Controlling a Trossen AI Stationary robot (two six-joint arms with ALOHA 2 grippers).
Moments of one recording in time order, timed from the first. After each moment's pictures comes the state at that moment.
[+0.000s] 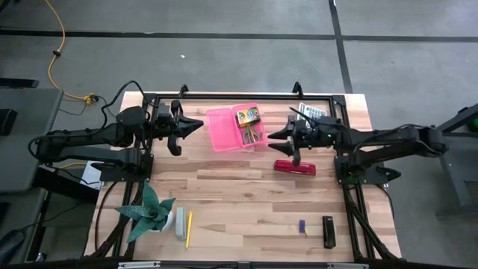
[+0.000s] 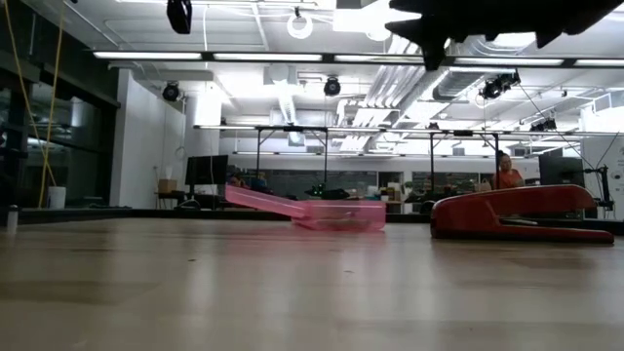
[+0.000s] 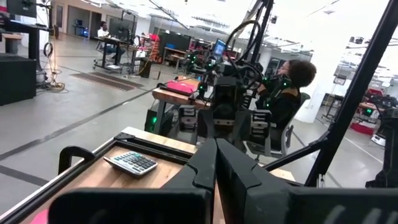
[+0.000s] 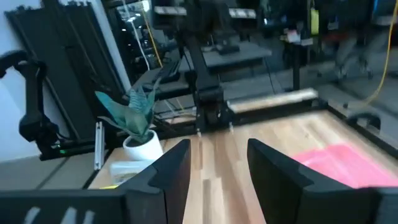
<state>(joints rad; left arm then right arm) 0.28 0.75 0.65 0.18 0.03 -0.23 -0.12 1.01 0.57 0.41 -0.16 0.19</state>
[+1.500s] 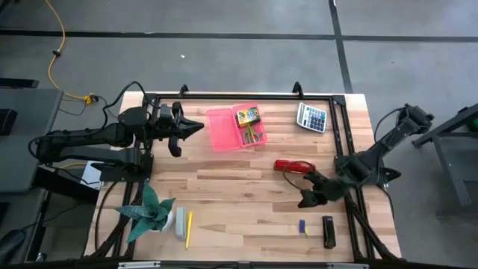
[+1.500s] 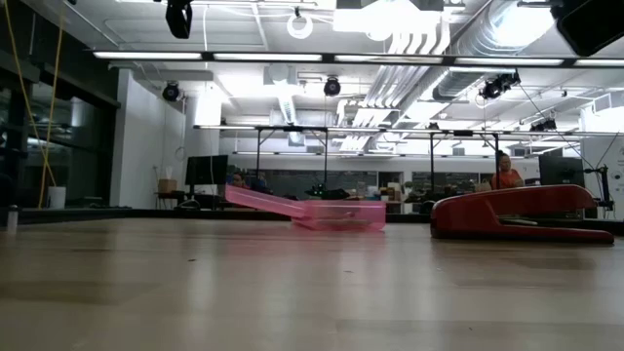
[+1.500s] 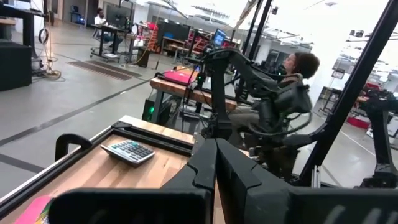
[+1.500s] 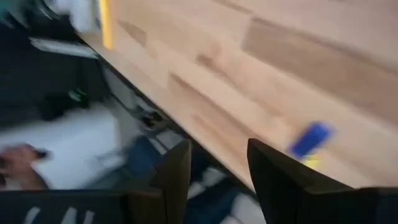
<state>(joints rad) 0.28 0.75 0.65 0.13 0.04 -0.25 0.67 1.01 0.67 -0.42 0.10 1.83</state>
